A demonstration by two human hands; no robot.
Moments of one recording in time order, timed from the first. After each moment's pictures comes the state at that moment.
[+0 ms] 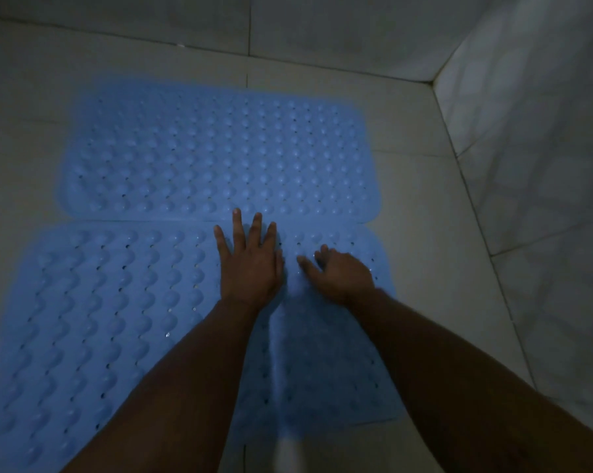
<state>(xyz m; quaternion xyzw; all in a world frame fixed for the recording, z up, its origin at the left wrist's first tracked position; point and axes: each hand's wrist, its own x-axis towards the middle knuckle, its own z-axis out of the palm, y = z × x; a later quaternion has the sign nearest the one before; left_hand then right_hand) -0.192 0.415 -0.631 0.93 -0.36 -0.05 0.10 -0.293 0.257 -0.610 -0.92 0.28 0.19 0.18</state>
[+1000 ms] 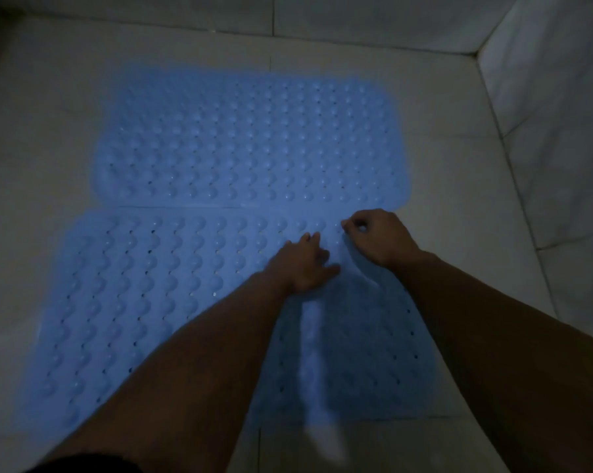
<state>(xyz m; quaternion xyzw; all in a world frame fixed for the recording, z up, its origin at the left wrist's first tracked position) -0.202 0.380 -0.601 0.83 -0.39 -0.37 0.14 -0.276 0.205 -0.588 -0.92 0.27 0.05 0.27</state>
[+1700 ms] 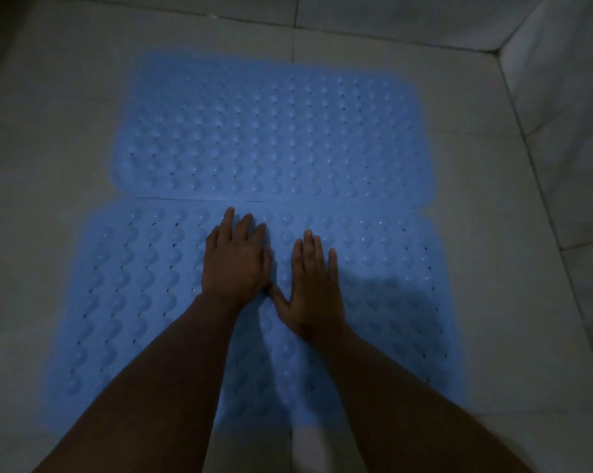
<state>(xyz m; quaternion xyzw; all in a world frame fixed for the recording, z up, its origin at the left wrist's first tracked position) -0.151 0.509 -0.637 0.93 -0.34 -0.04 0.10 -0.276 0.397 -0.665 -0.98 0.19 0.02 0.08</state>
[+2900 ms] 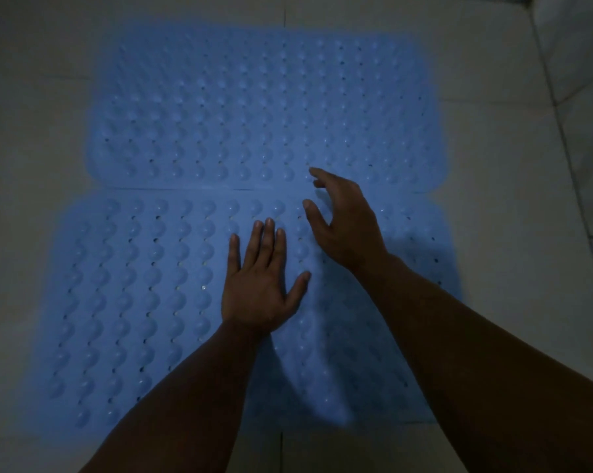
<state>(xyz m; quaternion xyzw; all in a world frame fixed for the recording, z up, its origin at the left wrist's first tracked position) -0.212 0.479 -0.672 0.92 -0.37 -0.08 0.06 -0.228 0.288 -0.622 -0.92 0.18 -0.16 0.31</state>
